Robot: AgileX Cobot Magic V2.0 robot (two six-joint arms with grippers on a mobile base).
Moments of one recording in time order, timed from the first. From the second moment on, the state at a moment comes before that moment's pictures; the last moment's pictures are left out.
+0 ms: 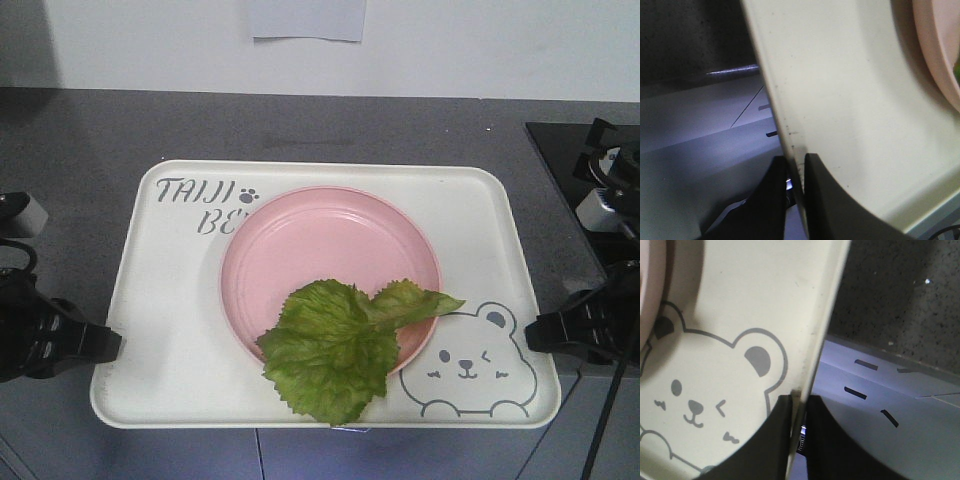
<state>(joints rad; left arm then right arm) -0.15 1.13 -0.85 -0.54 0.93 0.29 -0.07 1.18 -0.85 0.62 0.98 -0.58</state>
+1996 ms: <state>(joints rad) -0.15 1.13 -0.85 -0.54 0.93 0.29 -0.07 1.18 -0.85 0.62 0.98 -0.58</state>
